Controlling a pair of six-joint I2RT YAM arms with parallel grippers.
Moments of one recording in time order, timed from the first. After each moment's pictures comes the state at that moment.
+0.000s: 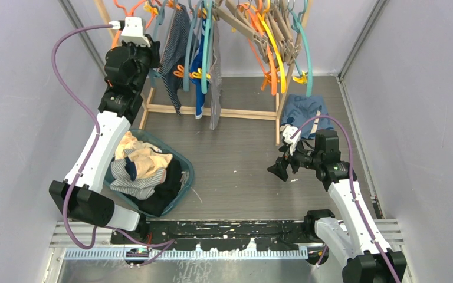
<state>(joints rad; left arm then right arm) -0.25 1.43 1.56 0.01 -0.09 -0.02 0.08 0.82 0.64 -0.50 -0.81 -0.54</state>
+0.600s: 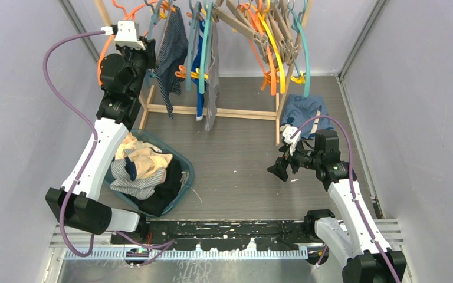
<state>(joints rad) -0.24 1.37 1.47 0.15 -0.11 -0.01 0.08 0.82 0.64 -0.50 -0.81 -0.54</state>
